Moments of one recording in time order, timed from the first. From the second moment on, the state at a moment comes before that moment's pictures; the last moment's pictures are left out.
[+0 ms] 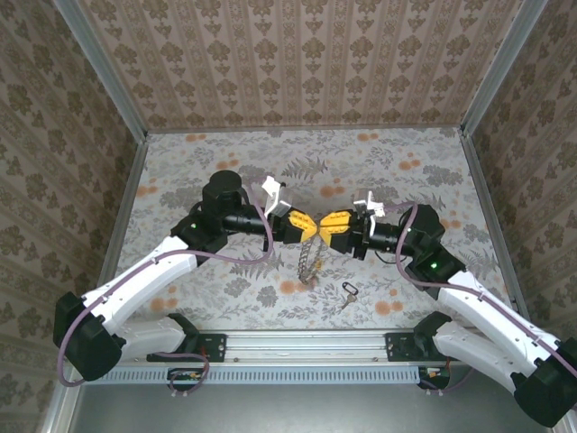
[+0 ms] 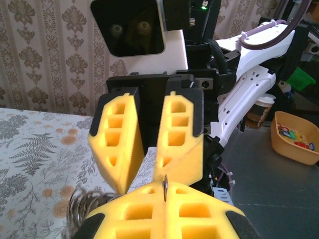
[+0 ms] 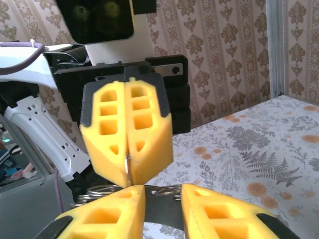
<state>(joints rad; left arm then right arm) -0.76 1.16 0.96 0.02 1.00 -0.01 0.54 0.84 0.62 0.27 -0.73 0.26</state>
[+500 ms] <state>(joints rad) -0.75 1.16 0.99 0.01 1.00 -0.01 0.54 0.84 0.61 0.28 -0.76 0.26</state>
